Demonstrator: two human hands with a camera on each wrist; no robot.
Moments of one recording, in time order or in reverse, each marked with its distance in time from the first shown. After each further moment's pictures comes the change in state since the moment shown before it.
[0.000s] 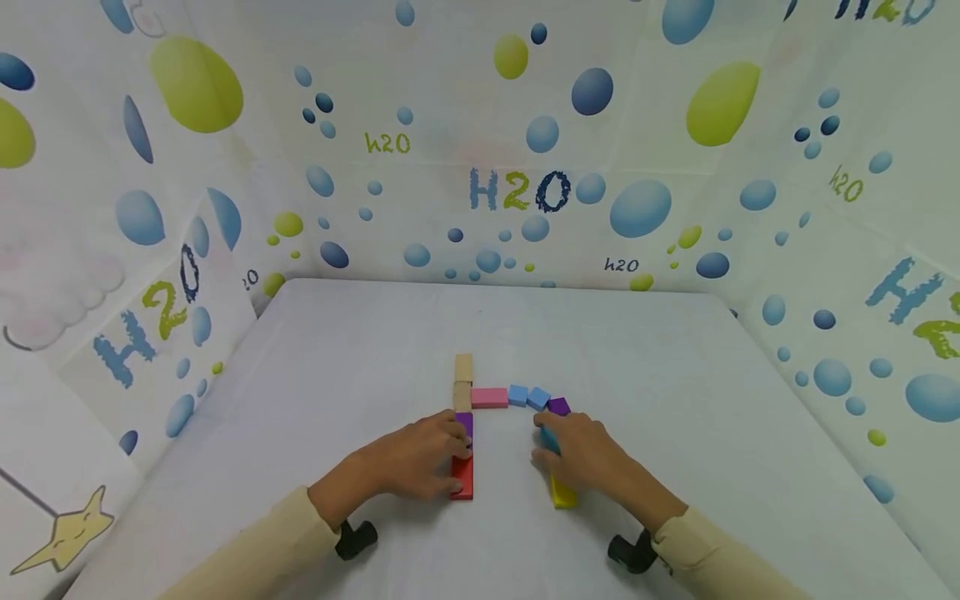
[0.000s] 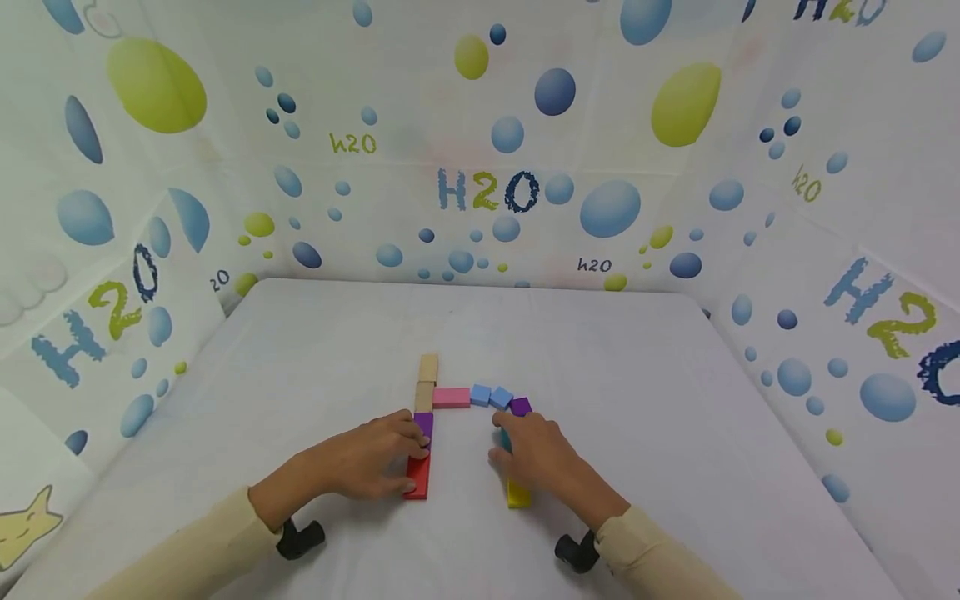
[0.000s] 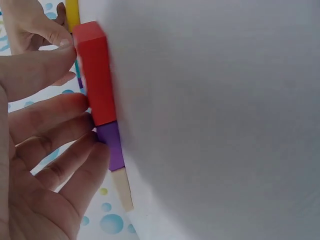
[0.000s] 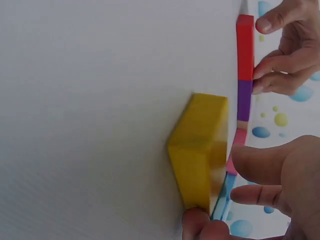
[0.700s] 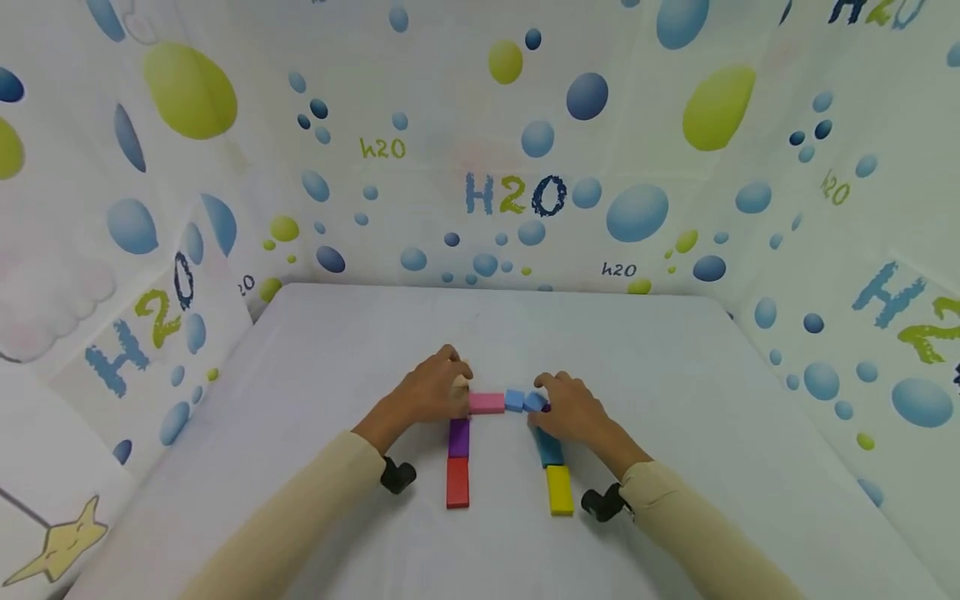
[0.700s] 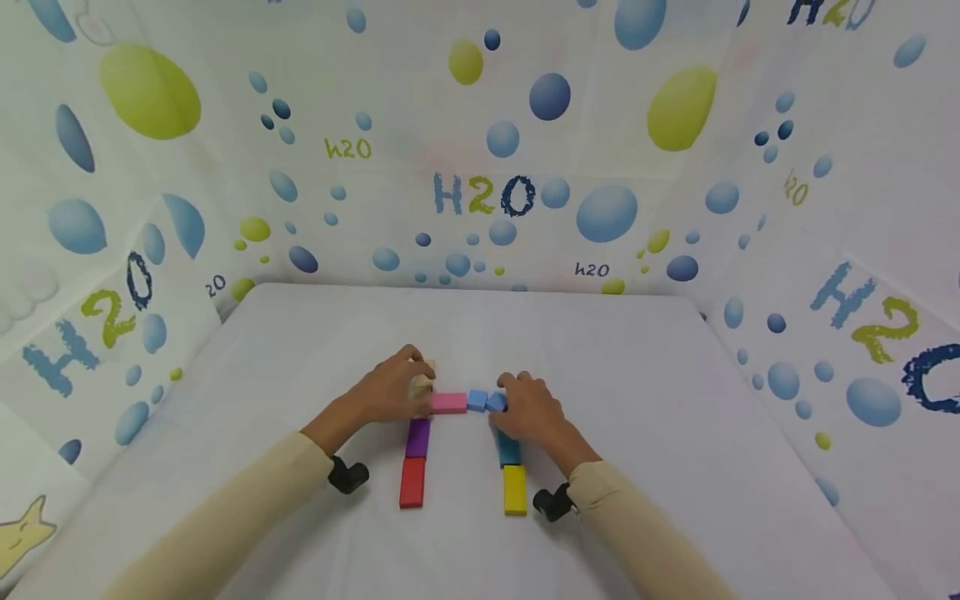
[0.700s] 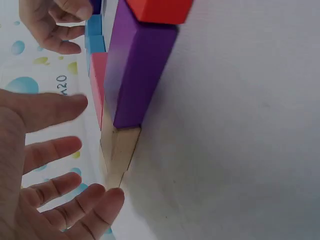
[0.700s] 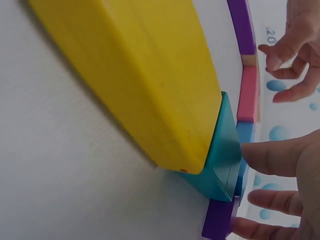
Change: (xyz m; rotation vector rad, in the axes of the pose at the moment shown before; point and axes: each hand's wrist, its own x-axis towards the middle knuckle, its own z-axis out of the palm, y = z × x) left_hand 0.074 -0.047 -0.020 -0.146 0.239 -0.349; right_hand 0.063 0.013 -0.010 0.029 0.098 0.048
